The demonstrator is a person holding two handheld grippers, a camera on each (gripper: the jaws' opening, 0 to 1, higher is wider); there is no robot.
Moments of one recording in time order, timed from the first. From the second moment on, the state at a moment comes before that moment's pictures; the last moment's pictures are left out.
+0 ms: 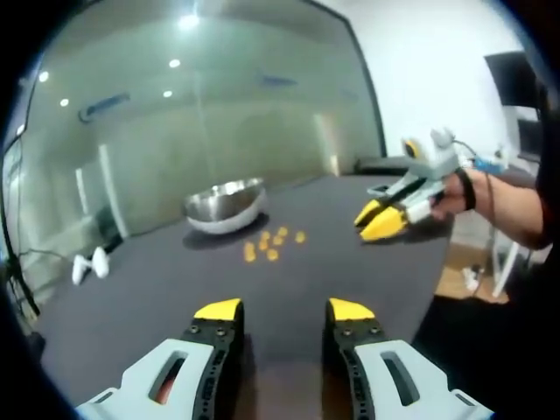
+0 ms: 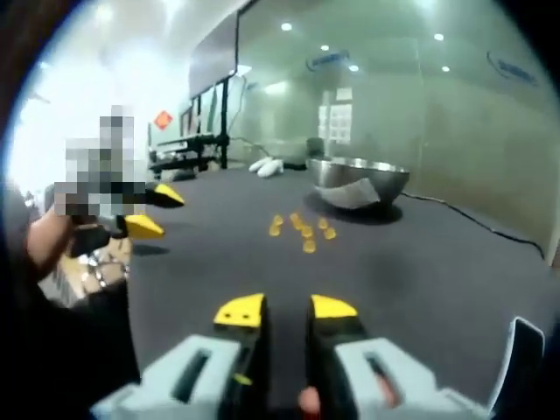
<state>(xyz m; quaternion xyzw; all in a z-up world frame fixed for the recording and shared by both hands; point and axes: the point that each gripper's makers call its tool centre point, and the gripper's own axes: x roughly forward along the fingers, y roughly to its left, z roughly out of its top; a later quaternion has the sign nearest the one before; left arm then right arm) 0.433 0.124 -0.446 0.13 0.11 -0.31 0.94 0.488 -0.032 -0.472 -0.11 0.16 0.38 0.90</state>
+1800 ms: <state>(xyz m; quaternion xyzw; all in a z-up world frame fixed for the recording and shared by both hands) 0.434 0.125 -0.435 0.11 0.10 -0.32 0.94 0.560 0.020 -0.464 -0.09 0.14 0.36 0.92</state>
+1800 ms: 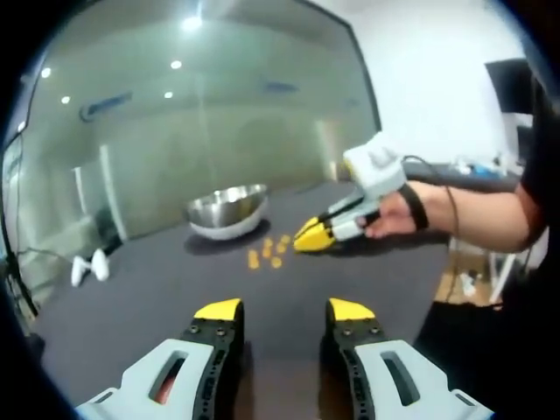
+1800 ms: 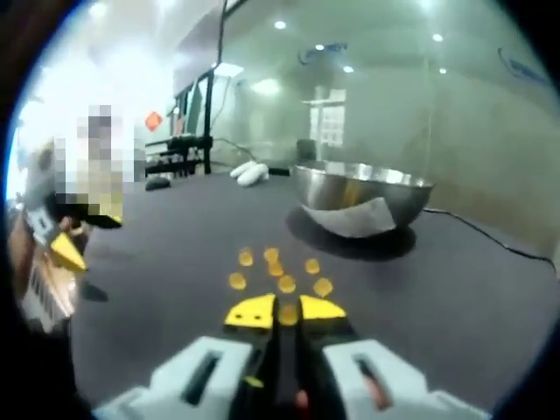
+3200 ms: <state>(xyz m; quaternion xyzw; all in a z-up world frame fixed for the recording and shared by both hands) 0.443 0.122 -0.436 0.10 0.11 -0.32 0.94 0.701 0.043 -0.331 -0.06 0.03 0.30 0.95</state>
